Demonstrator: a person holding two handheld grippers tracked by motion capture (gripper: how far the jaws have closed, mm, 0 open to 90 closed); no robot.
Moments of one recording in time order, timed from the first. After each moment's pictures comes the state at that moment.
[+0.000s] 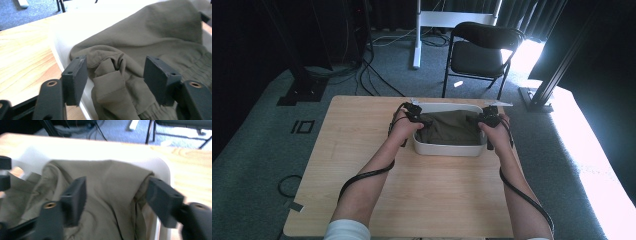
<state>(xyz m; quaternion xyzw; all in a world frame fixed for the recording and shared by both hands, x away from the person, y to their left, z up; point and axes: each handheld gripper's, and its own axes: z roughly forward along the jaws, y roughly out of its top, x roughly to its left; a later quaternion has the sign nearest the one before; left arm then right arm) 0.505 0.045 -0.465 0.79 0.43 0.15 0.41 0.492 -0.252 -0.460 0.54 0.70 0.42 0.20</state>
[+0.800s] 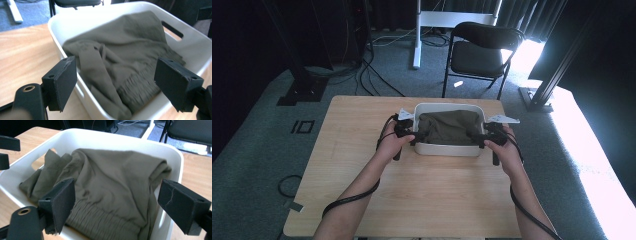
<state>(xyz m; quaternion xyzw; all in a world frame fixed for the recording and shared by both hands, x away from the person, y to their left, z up) 0.442 0.077 -0.465 0.77 0.41 0.15 0.46 0.424 -0.255 -0.461 0.48 0.72 0.45 0.21</state>
